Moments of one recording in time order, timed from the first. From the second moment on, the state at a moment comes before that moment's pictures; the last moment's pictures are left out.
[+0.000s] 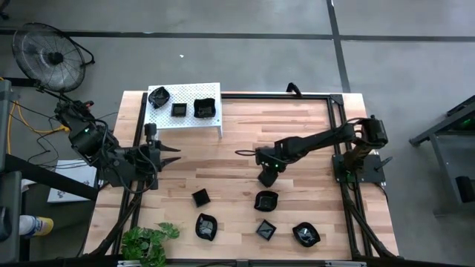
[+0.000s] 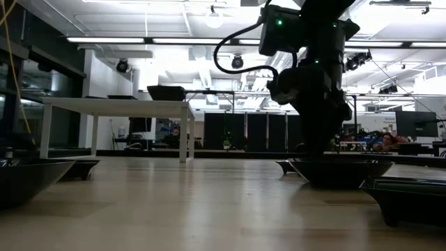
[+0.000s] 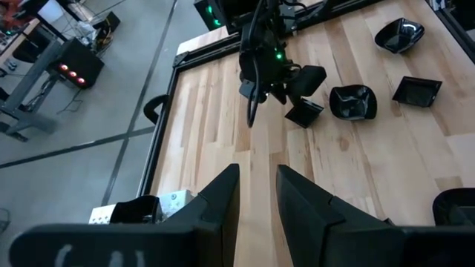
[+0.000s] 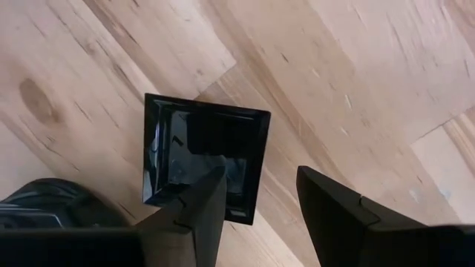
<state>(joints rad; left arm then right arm) -0.72 1.07 1.46 -1.18 -0.85 -0.22 0.03 1.74 1.06 -0.69 -0.06 0.75</state>
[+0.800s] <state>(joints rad) -0.72 1.07 1.46 -1.17 -0.85 -0.22 0.02 1.78 1.06 -0.67 -0.09 0.70</state>
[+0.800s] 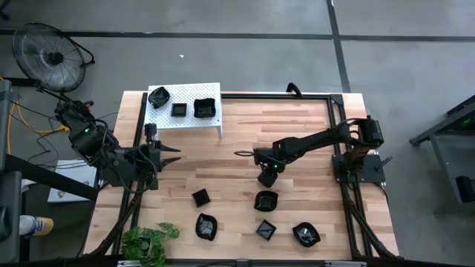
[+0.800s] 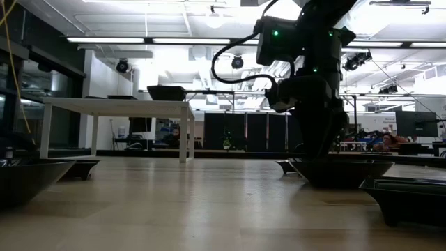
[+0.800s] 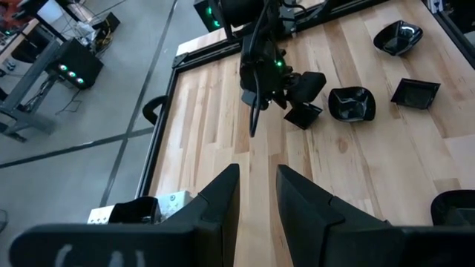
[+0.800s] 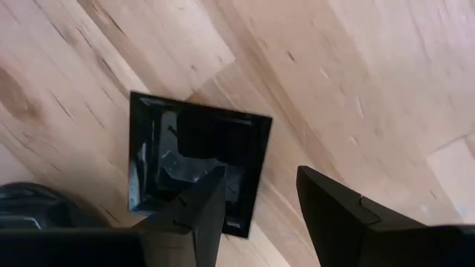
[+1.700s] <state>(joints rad) -0.72 1.07 1.46 -1.17 -0.83 -0.21 0.02 1.79 1.01 -0.60 -0.13 0.72</state>
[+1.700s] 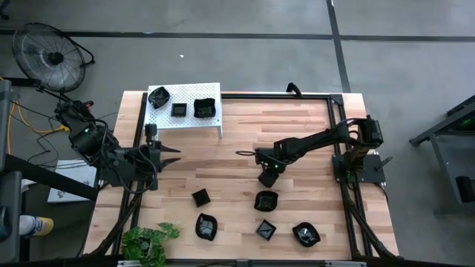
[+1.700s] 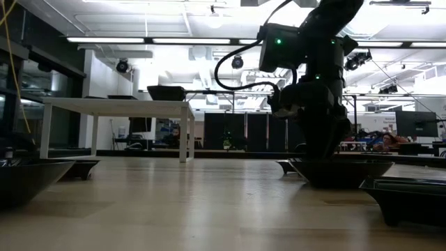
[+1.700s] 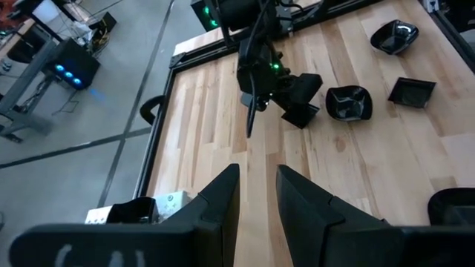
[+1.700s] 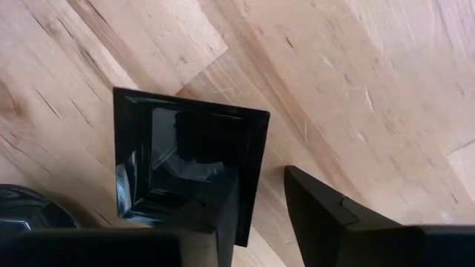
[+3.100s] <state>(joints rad) -0.72 1.07 1.46 -1.13 -0.83 -0.21 0.02 1.57 1.01 -0.56 -0.09 0.70</state>
